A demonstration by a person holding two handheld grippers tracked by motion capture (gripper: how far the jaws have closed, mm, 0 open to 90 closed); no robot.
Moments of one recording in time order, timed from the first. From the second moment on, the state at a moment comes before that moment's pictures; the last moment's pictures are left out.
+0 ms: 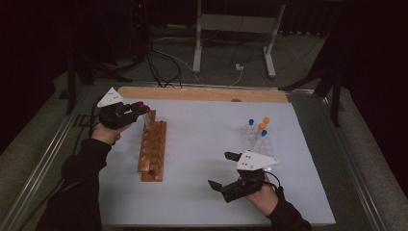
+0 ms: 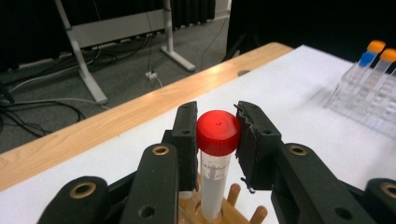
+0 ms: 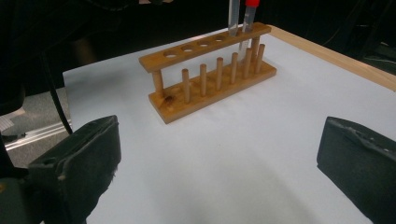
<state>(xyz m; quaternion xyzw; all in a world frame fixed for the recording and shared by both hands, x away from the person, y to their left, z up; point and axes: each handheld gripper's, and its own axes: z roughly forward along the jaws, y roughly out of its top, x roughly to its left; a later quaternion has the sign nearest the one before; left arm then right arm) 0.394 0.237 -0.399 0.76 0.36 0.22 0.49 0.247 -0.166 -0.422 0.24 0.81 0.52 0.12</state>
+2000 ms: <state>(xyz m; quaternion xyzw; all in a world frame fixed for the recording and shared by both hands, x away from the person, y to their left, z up) 0.353 0.227 -0.395 0.76 0.32 0.18 0.53 0.253 -0.188 -0.406 0.25 0.79 0.55 0.13</state>
